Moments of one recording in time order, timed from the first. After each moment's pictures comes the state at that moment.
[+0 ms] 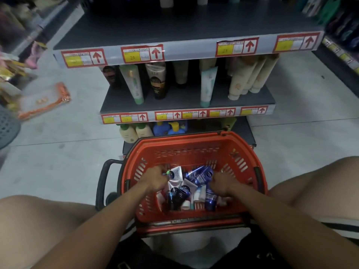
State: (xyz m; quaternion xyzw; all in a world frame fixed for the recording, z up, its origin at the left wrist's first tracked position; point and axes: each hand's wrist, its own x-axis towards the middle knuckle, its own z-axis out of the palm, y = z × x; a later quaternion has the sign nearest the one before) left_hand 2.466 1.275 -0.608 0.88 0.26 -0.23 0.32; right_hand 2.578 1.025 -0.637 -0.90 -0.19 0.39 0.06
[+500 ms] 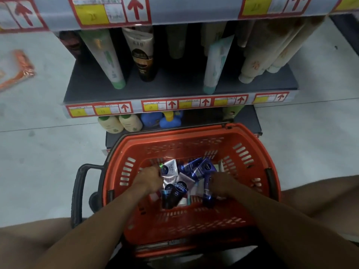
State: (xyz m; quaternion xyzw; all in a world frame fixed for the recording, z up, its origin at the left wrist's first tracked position) left_hand 2.505 1.298 -0.704 0.88 0.24 -0.31 0.26; right_hand 2.608 1.035 -0.718 -0.86 -0.17 0.48 0.03
